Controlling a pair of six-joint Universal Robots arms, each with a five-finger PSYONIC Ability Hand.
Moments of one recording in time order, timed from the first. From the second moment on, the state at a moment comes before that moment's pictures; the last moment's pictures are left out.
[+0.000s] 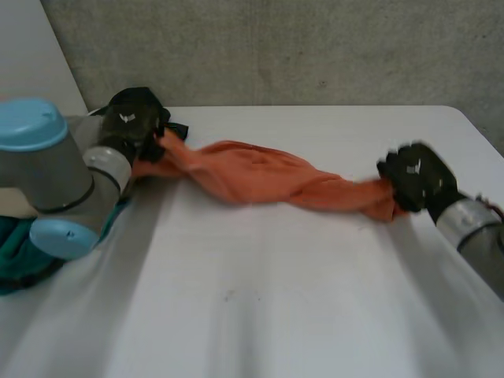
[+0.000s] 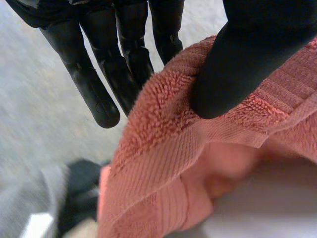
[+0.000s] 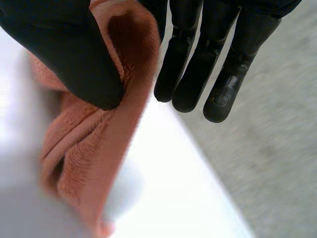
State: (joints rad) left arm 4.38 -2.10 -1.34 3.39 -1.51 3.28; right arm 1.61 -1.13 1.78 -0.55 1.01 2.46; left_hand 1.15 1.20 1.20 1.20 0.96; right_hand 0.99 1.18 1.18 1.19 0.98
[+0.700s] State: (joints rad) left arm 4.31 -1.75 -1.28 3.29 -1.46 3.27; right arm 1.60 -0.88 0.93 0.37 1.02 2.84; left_hand 1.15 1.20 1.20 1.20 0.96; right_hand 0.24 0.30 0.31 0.30 0.14
